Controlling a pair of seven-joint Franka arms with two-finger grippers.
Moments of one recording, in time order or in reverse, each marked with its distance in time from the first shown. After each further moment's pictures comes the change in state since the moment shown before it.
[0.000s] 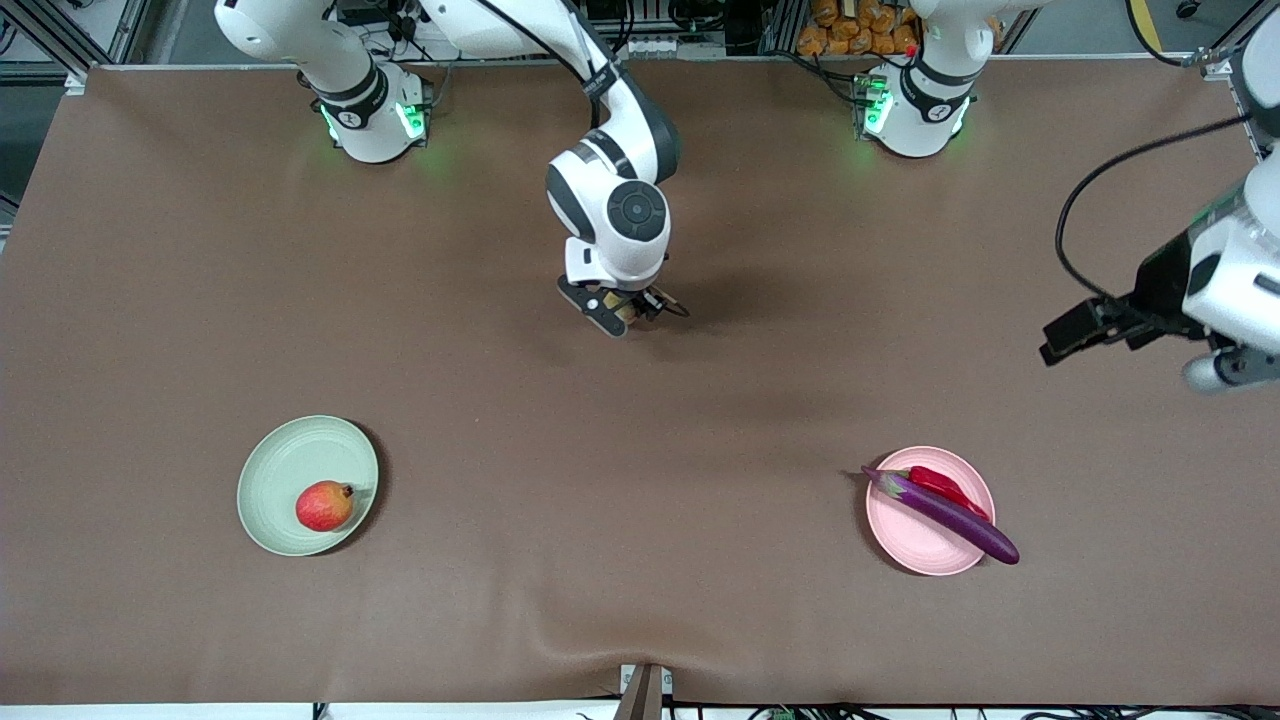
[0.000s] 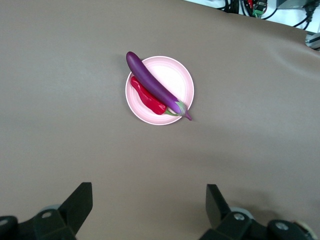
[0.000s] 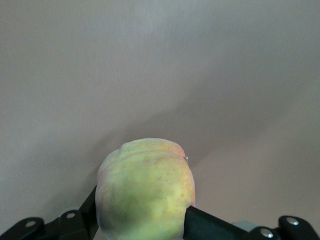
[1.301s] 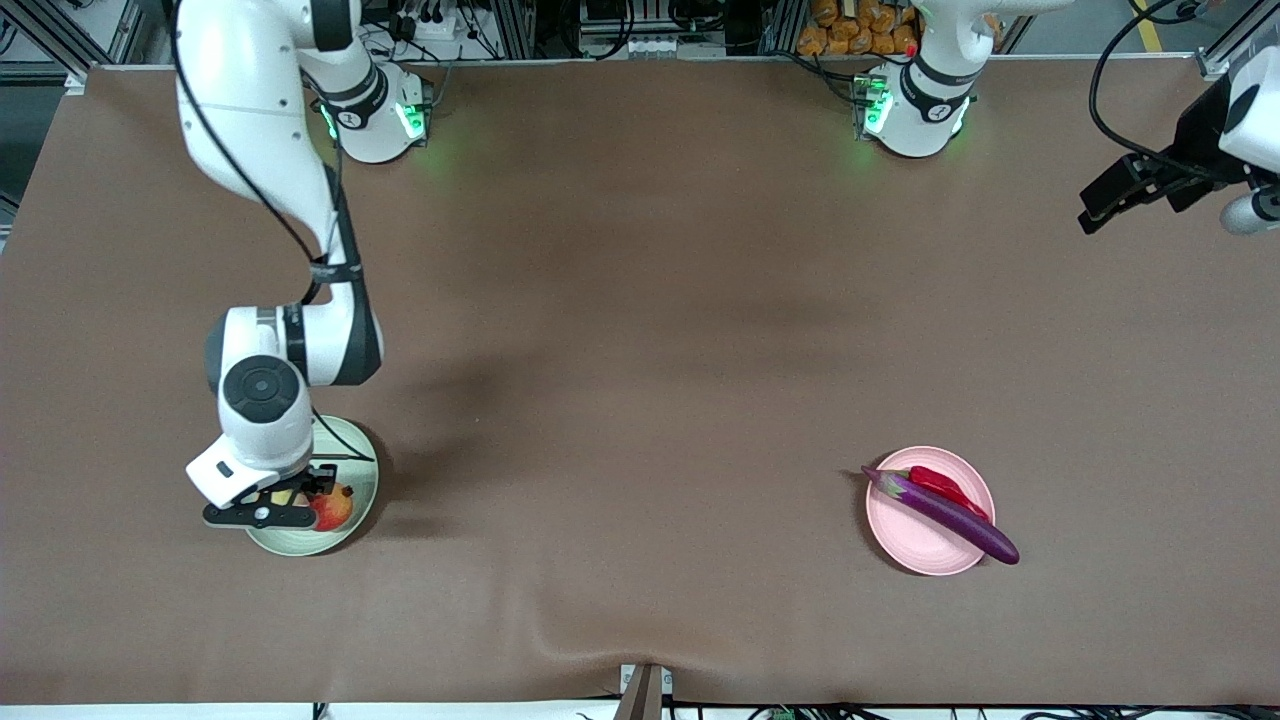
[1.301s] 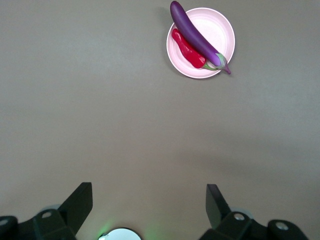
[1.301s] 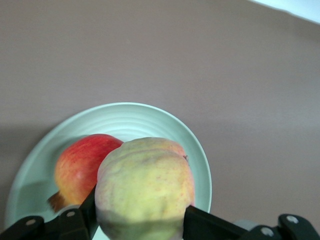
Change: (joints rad) left arm -0.197 -0.309 0.263 -0.269 0.000 -0.129 0.016; right arm -0.675 0.078 -0.109 -0.007 -0.463 0.410 -1.152
